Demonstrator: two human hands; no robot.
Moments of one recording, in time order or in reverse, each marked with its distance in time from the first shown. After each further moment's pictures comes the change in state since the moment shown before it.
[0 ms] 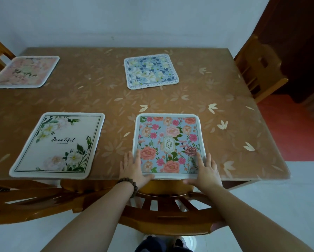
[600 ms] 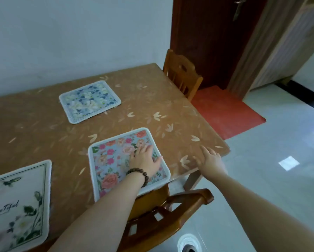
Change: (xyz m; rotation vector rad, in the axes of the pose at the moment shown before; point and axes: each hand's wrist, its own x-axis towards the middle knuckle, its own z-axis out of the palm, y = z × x) left_hand 0.016 0.181 -0.029 0.134 0.034 0.549; right_hand -0.055 0.097 -0.077 0.262 0.366 0.345
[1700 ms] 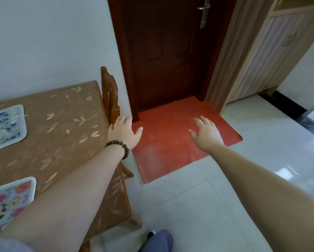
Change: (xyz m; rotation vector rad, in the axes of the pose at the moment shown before) left_hand 0.309 0.386 0.008 0.123 0.286 -0.075; right_hand 0.357 0.281 -0.271 -0.022 0.130 -0.192
